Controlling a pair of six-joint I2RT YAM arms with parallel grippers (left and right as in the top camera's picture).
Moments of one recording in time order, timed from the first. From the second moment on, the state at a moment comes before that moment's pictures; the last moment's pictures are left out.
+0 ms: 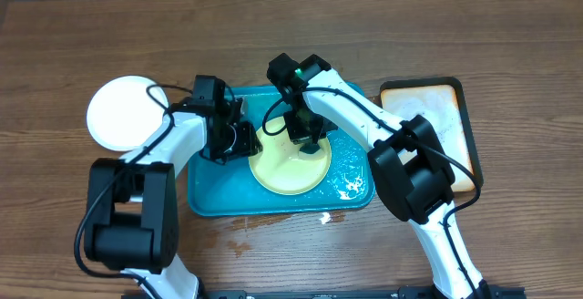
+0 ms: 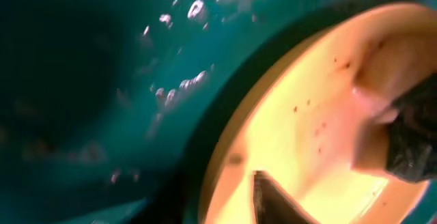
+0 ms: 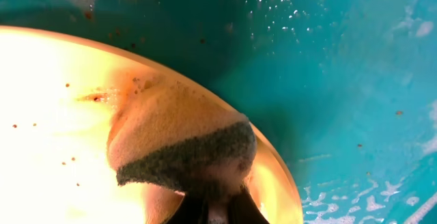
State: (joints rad) left arm -0.12 1.86 1.06 -0.59 0.41 -0.23; right arm 0.65 2.35 1.95 -1.24 0.00 0.40
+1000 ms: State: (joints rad) left arm -0.13 1.91 1.08 -0.62 0.48 -0.24; right arm 0.65 2.38 2.06 -1.31 0.00 0.38
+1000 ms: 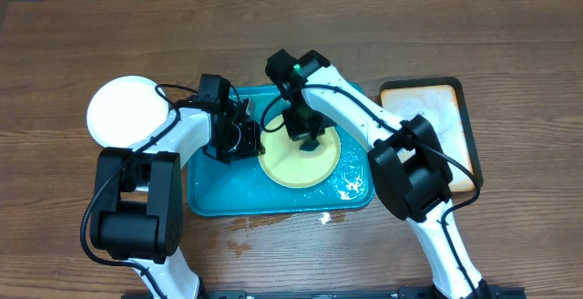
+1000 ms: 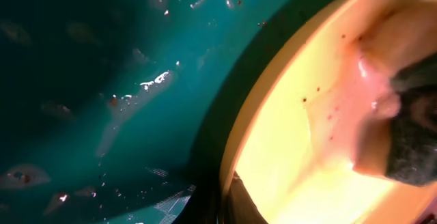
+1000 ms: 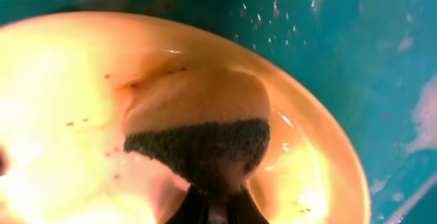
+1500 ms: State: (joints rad) left arm -0.13 1.91 1.08 -0.62 0.48 -0.28; right arm 0.66 2.39 2.28 -1.38 -0.04 0.40
